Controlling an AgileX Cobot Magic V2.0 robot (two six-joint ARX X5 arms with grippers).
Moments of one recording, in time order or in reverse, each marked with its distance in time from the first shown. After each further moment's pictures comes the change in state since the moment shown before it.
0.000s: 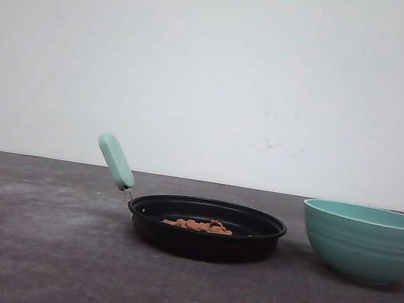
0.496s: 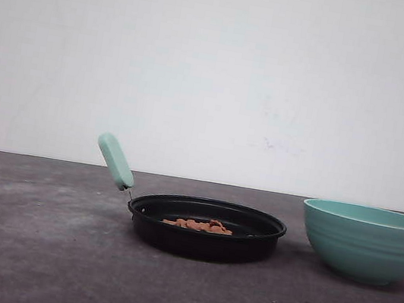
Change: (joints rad) left arm -0.002 0.000 0.000 -0.096 -0.143 0.073; right arm 0.000 0.000 0.000 0.000 0.000 0.000
